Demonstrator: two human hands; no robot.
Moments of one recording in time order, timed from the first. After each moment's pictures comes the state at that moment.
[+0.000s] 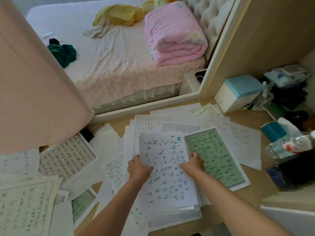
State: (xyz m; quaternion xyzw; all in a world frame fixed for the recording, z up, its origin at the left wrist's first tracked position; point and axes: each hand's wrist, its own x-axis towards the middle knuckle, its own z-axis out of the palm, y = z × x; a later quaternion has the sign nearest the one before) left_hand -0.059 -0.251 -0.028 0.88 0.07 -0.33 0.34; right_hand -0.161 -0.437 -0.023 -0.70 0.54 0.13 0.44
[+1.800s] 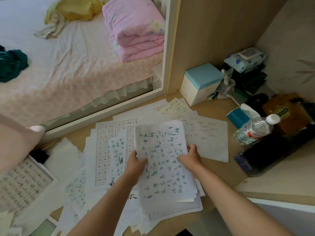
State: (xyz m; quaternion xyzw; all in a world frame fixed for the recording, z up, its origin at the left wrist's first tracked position) left_hand -0.084 -0.379 -0.018 0.76 0.06 -0.44 0.47; right_hand -0.218 -0.549 -0.023 -0.67 0.55 0.07 0.49
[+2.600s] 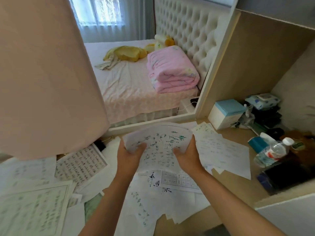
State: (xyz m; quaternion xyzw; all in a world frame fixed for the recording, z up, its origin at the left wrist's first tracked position) left_hand -0.065 -0.189 0.134 0.67 -0.06 -0.12 0.73; right_hand -0.162 -0.366 0.123 -0.74 0.29 -0.19 0.58
